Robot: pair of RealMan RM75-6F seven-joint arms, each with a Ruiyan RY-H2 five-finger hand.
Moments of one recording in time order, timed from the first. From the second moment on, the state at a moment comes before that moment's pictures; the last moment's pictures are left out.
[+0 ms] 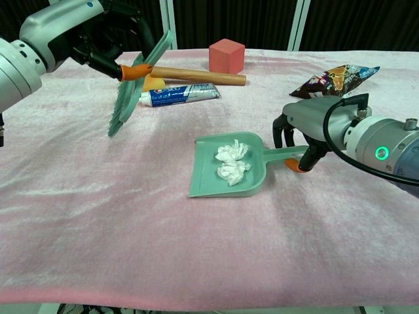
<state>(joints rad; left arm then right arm) -0.70 -1.58 -0.20 -1.43 1.45 1.19 -0.26 0.79 -1.64 0.12 -1.71 -0.77 1.23 -0.86</state>
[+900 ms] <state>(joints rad) -0.67 -1.52 -0.16 -1.50 1.46 1.19 -0.15 0.73 -1.60 0.09 -1.77 -0.79 1.31 -0.90</state>
